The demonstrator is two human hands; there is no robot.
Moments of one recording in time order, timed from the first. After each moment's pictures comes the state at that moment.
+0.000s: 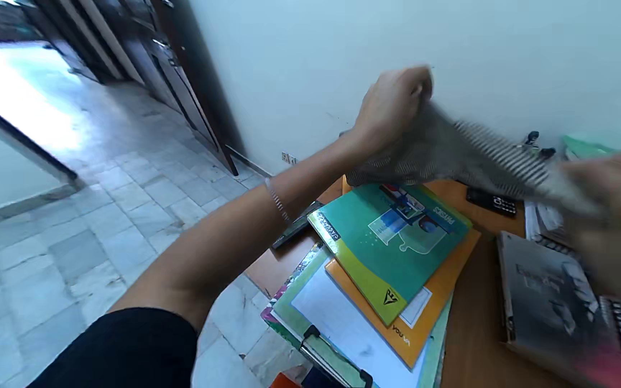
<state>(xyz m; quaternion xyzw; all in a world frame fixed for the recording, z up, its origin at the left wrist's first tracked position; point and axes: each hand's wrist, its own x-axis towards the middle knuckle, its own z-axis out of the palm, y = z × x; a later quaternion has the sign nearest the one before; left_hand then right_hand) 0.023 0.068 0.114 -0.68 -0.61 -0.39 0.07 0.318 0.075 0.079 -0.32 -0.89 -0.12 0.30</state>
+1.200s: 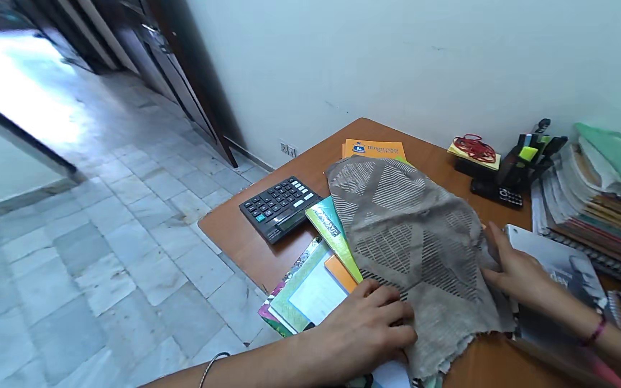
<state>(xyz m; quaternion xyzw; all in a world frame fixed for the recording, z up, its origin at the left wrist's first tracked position) 0.100 -0.099 -0.085 -0.85 -0.46 -0.26 0.06 0.314 0.112 -0.028 -0.51 -0.83 0.21 -0.07</state>
